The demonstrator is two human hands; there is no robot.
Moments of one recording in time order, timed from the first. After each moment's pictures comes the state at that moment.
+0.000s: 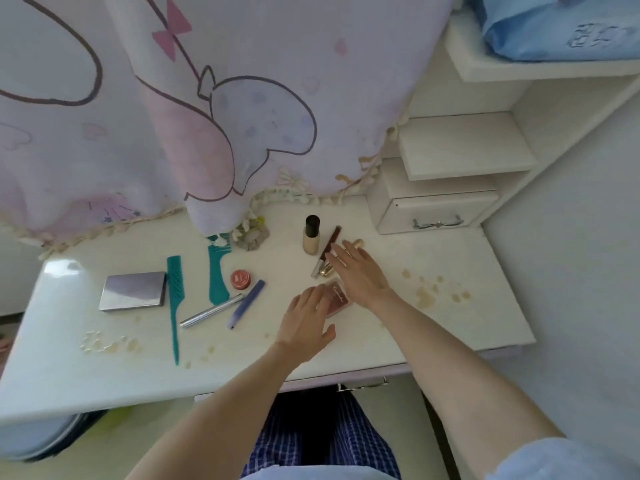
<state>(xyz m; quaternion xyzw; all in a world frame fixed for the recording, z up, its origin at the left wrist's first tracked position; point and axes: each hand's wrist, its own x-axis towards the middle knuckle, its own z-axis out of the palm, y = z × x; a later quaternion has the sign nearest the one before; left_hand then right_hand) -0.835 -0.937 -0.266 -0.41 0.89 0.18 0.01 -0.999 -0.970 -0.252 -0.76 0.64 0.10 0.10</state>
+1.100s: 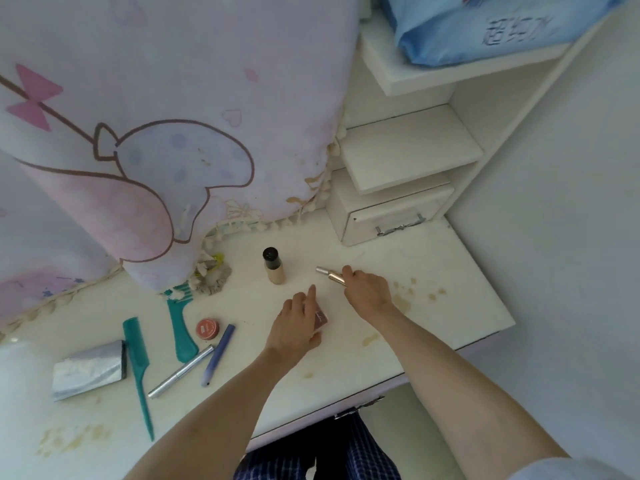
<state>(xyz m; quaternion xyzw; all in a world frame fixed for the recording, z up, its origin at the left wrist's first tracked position) -0.871 -0.986 -0.277 -0.35 0.92 0.15 0.03 -1.046 -0.967 -0.264 -0.61 0.78 0.09 0.11</state>
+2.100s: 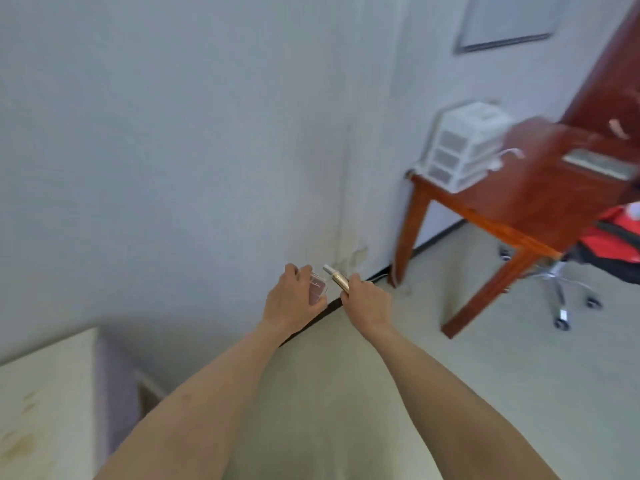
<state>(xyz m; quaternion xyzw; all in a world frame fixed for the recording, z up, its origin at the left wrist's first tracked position) -0.900 -0.556 -0.130 0.40 0.89 0.22 0.03 -0.812 -0.432 -0.151 0.34 0.94 -0.07 -0.06</state>
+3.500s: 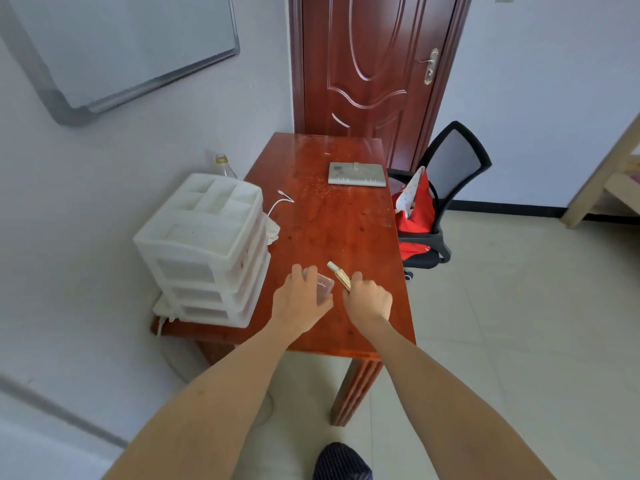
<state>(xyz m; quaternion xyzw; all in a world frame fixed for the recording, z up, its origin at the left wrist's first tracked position) -0.896 0.211 -0.142 0.75 0.64 0.17 0.04 -0.758 0.225 -0.152 0.72 0.69 -0.05 -0.10</state>
